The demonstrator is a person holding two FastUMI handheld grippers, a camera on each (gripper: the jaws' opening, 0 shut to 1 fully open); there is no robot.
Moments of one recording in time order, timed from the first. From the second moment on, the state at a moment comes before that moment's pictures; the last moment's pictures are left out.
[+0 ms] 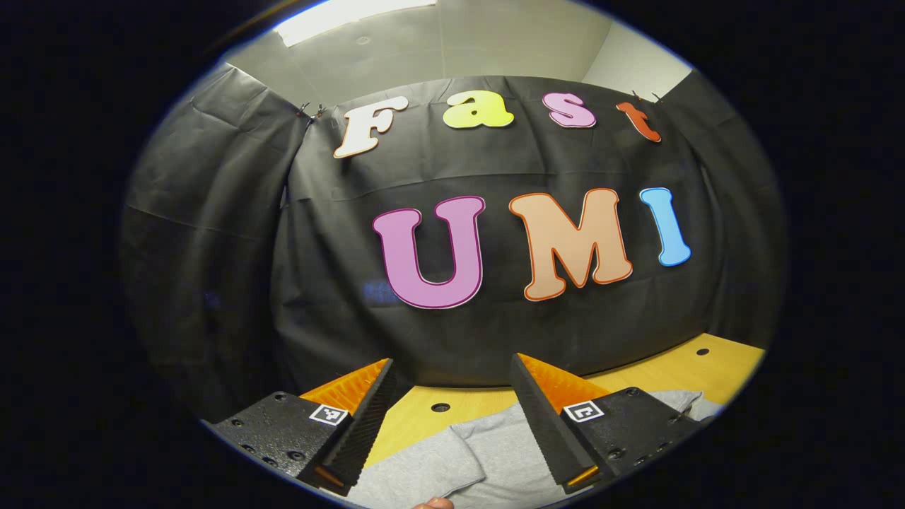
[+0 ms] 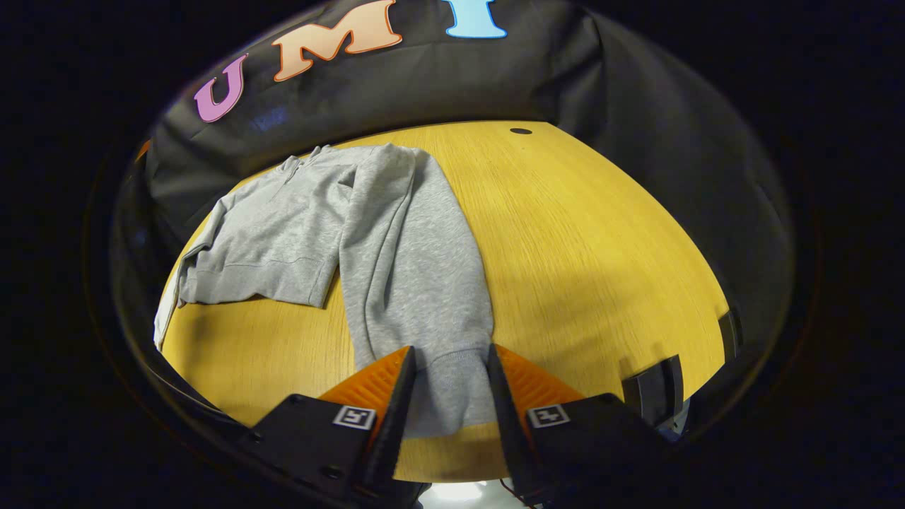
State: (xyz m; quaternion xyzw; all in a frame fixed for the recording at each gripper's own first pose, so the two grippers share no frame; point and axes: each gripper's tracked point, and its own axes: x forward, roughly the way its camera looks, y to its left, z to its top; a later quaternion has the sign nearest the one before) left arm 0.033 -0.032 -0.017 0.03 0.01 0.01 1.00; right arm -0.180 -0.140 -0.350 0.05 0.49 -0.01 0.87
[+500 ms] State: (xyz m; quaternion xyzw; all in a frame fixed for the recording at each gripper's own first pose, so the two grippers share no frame) left arm 0.040 -0.031 -0.017 0.01 0.01 0.00 1.00; right arm -0.147 -0.127 -0.335 0.14 0.50 -0.02 0.85
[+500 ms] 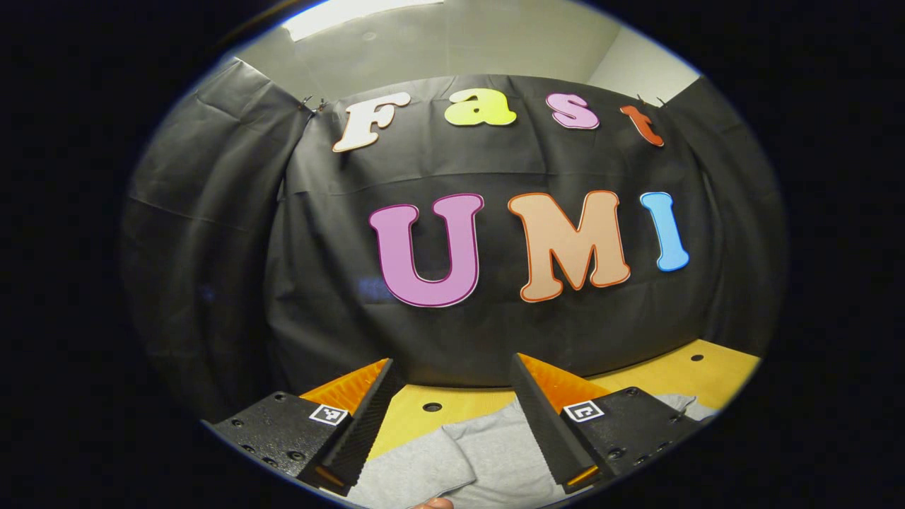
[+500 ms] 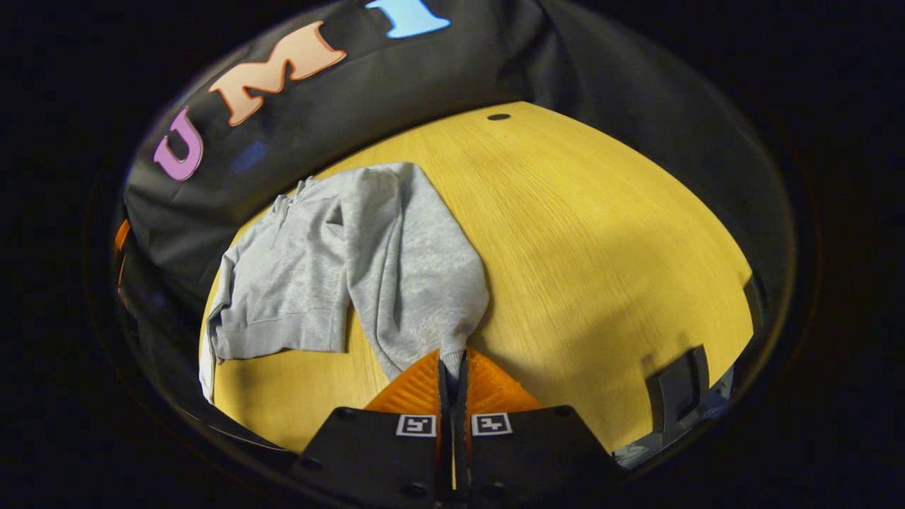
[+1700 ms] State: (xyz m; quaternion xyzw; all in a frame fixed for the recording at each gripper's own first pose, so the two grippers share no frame) left arm -0.017 0.105 -0.006 0.03 0.01 0.15 0.99; right arm 0.074 0.053 -0.215 0.20 0.38 0.13 0.89
